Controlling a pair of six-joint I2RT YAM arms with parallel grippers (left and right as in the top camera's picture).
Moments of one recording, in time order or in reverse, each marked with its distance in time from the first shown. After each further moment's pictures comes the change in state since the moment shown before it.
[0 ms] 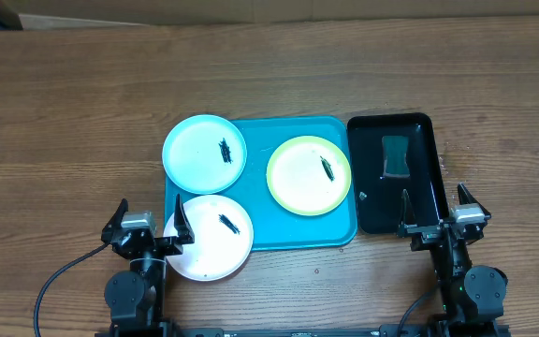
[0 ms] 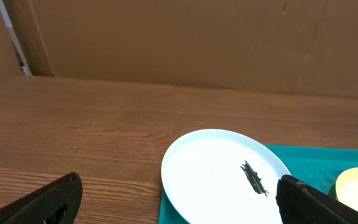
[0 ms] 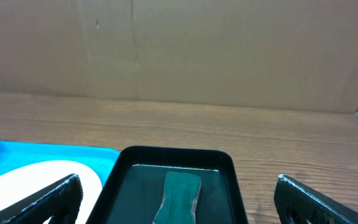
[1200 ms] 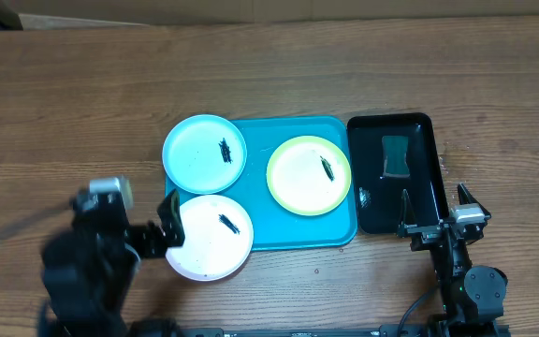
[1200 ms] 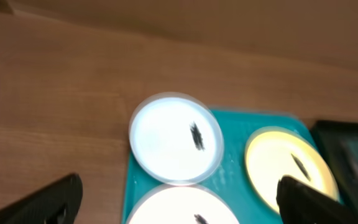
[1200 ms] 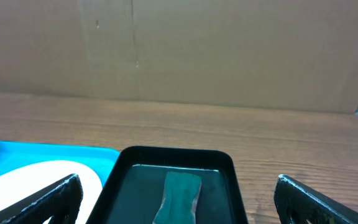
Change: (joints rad) left arm 0.000 0.583 0.933 -0.806 0.151 -0.082; right arm 0.000 0.000 0.000 0.001 0.000 0.000
